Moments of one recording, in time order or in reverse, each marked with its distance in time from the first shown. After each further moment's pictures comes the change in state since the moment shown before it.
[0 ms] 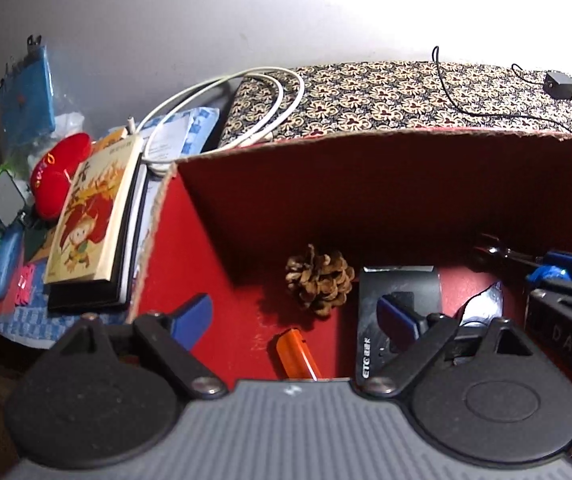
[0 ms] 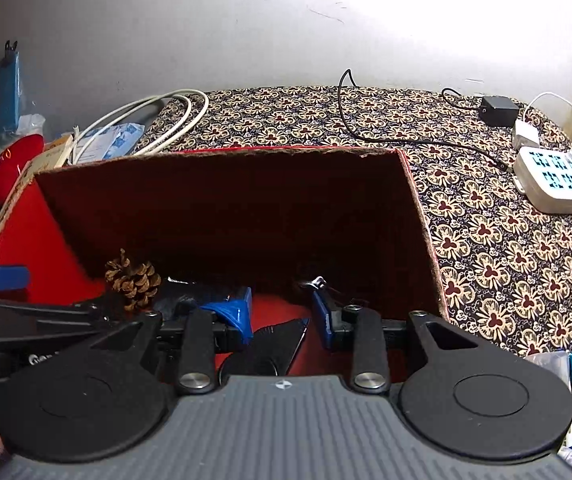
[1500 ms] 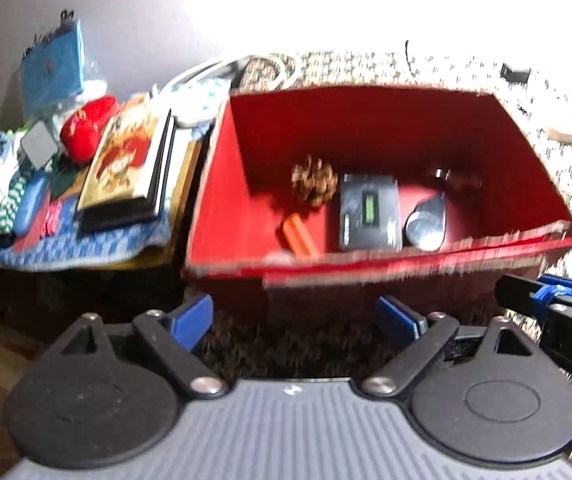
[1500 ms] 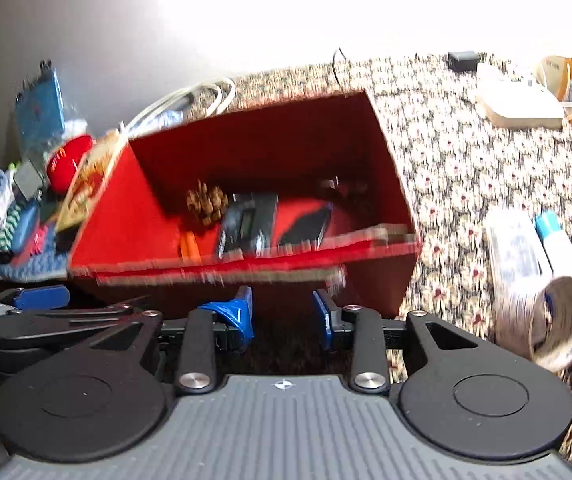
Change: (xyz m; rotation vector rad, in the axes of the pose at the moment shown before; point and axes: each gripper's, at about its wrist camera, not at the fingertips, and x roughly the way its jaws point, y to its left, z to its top) left arm -0.111 0.022 -0.081 -0.018 0.010 -0.053; right arm -0.123 0.009 -0.064 0.139 0.029 0.081
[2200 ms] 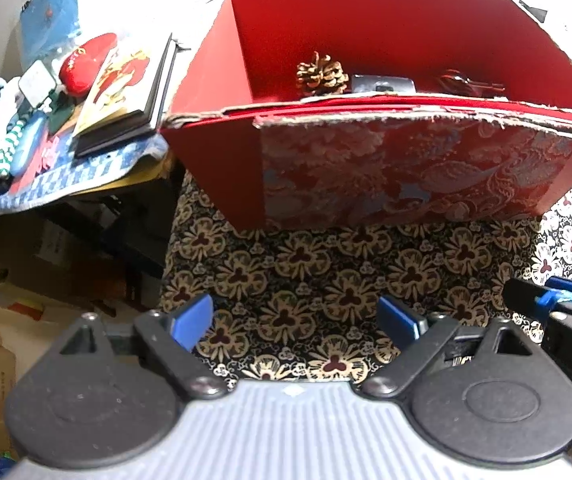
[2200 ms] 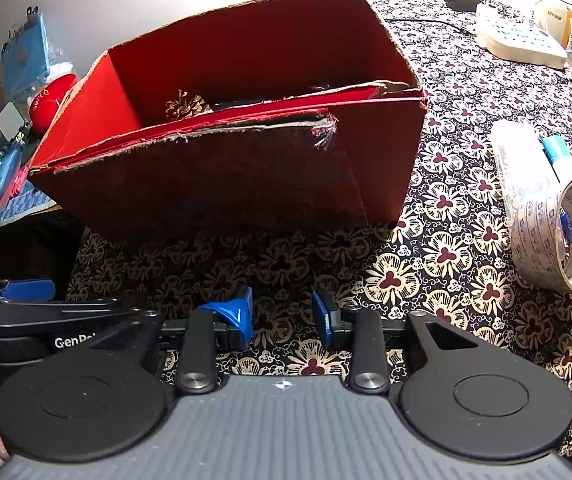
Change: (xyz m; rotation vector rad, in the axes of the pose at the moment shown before) left arm 0.036 -0.008 -0.060 0.001 0.162 0.043; right arm 0.031 -0.005 -0.062 -0.009 0.148 -0.032
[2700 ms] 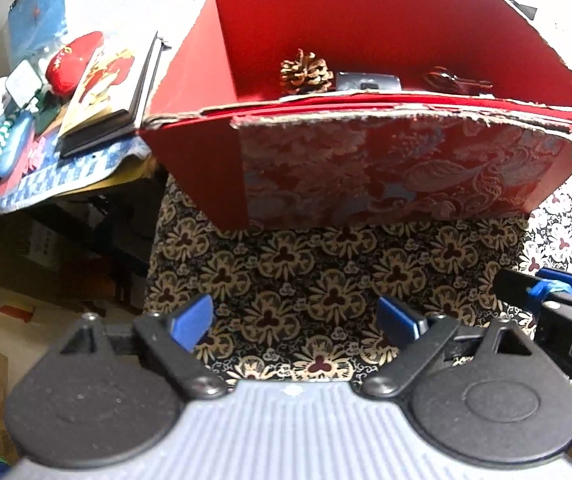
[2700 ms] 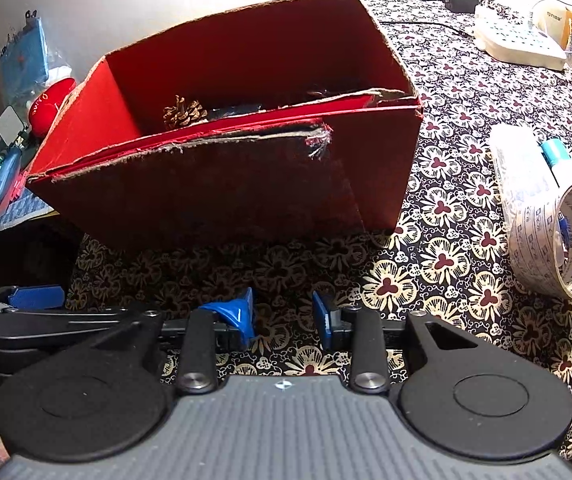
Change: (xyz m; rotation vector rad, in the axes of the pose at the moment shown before) left arm 0.002 -0.004 0.002 0.008 0.011 -0.033; right arm 0.000 -0.003 0.004 0.006 -0.003 0.001
